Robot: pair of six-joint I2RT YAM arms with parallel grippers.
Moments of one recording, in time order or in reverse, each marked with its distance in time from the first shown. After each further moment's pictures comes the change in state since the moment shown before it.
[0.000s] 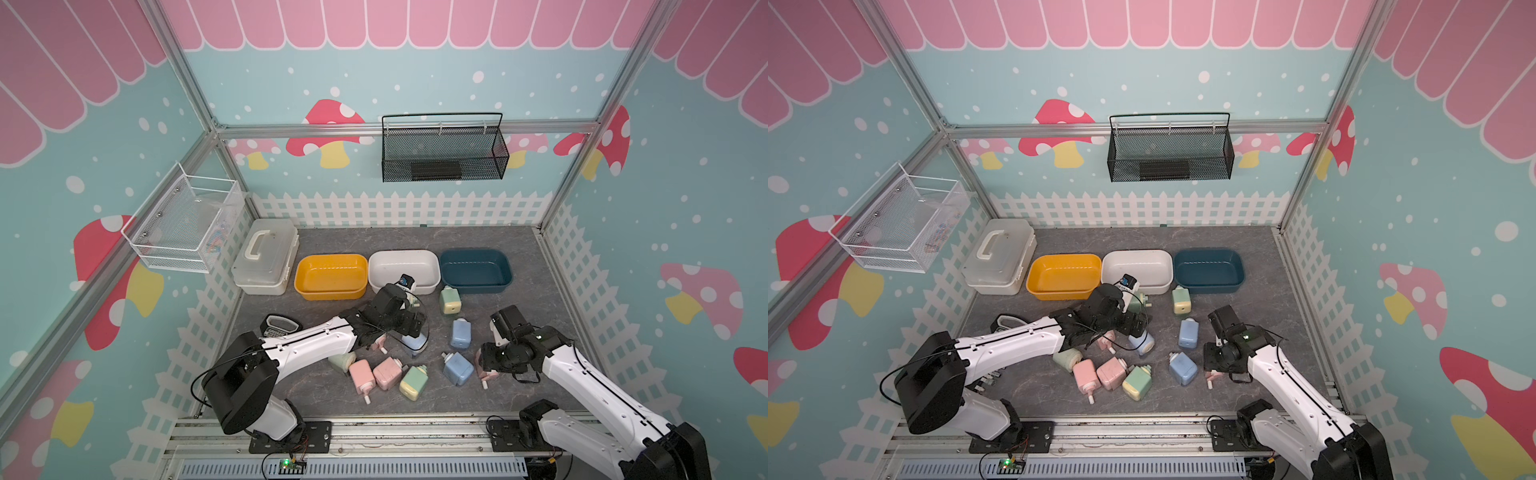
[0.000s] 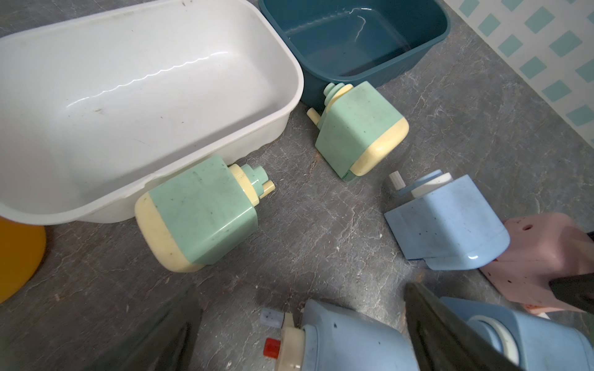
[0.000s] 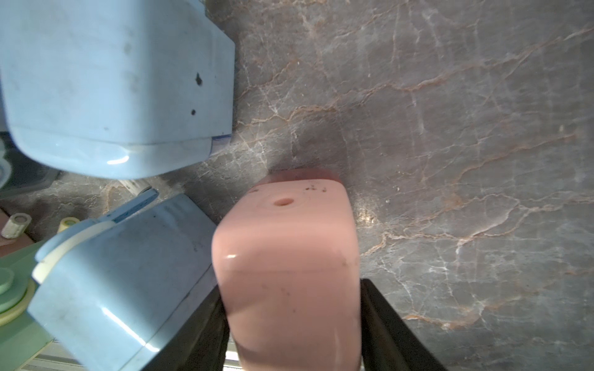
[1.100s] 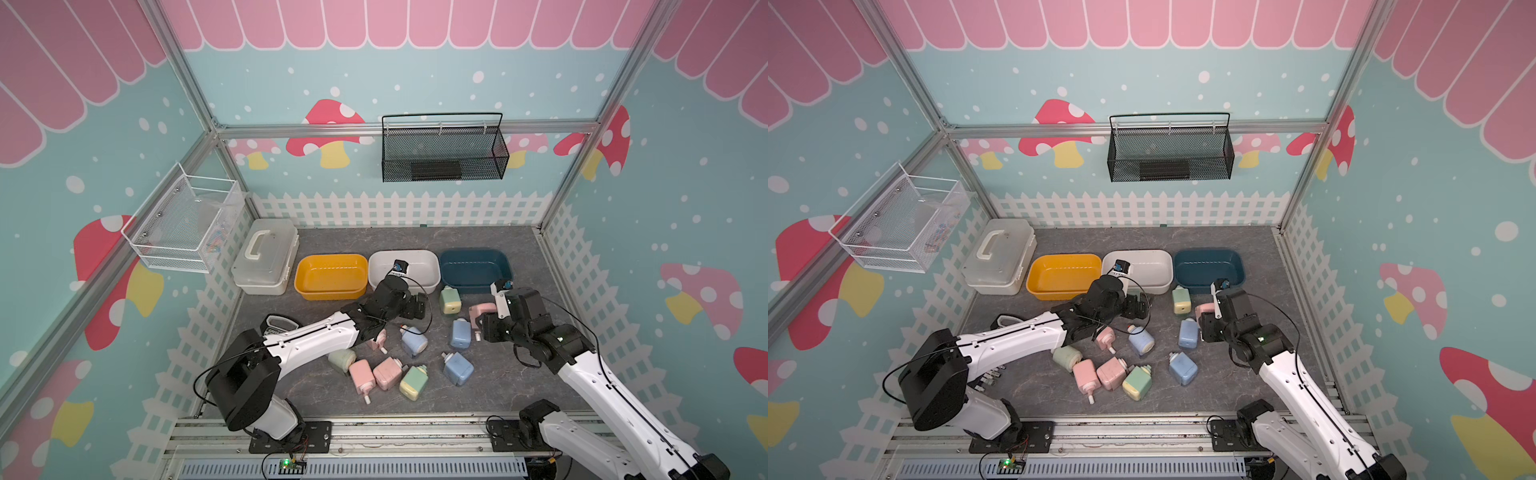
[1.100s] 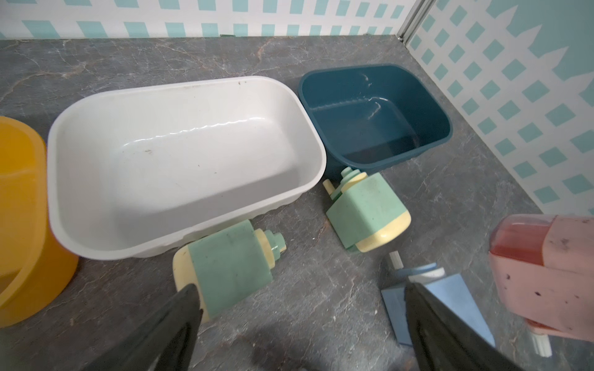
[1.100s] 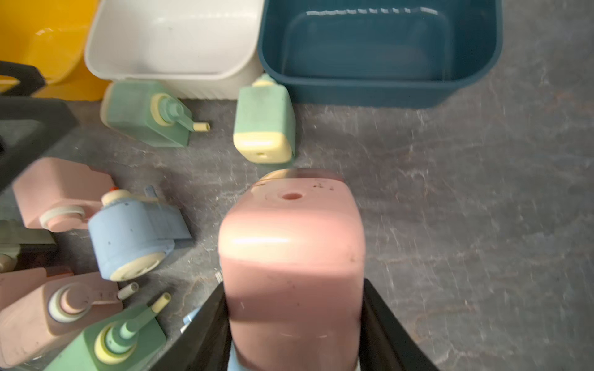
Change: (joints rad) left arm 0.011 0.049 0.089 0.090 -0.124 -0.155; right arm 0.000 -0.077 0.167 0.251 0.073 -0.196
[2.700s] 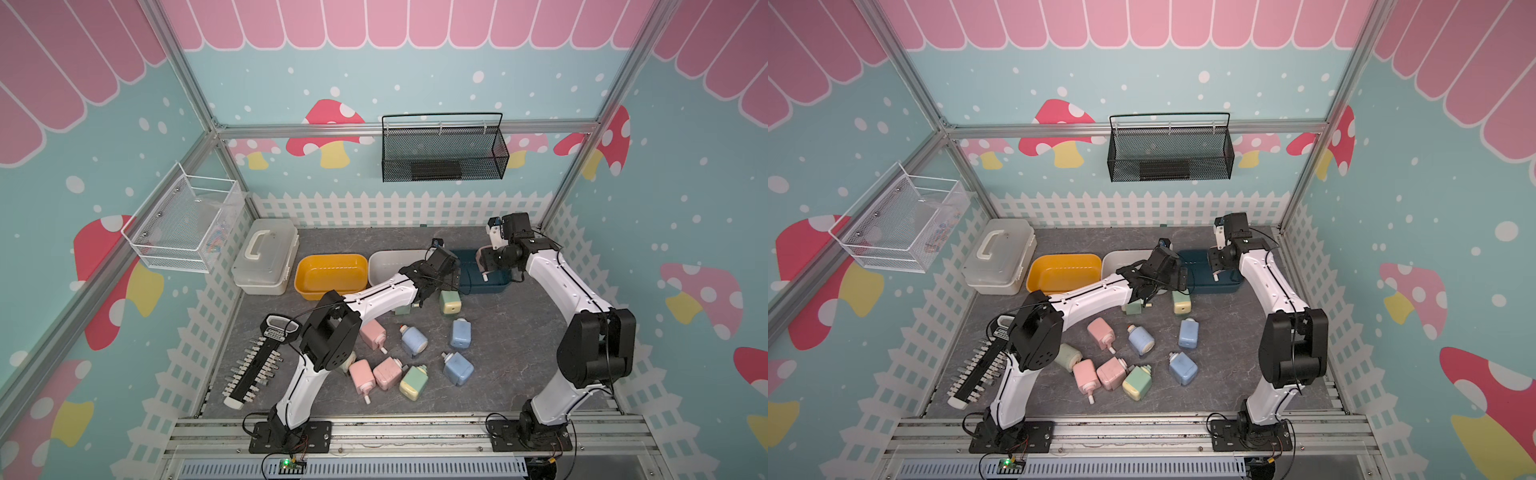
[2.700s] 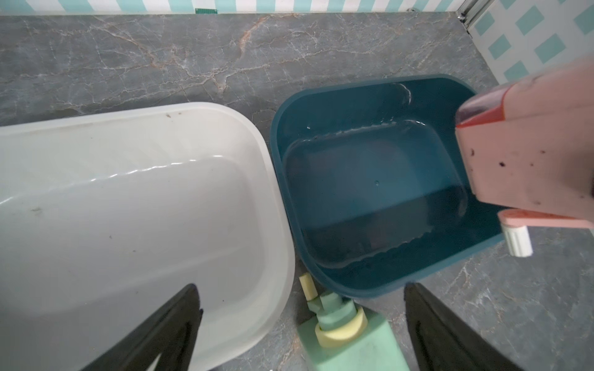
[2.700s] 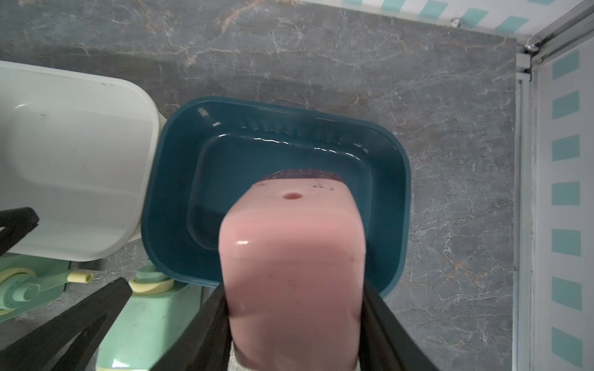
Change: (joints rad) left arm -0.009 0.636 0.806 -0.348 -0.080 -0.073; right arm -0.315 0.813 0.677 -0.006 -0.054 -0.335
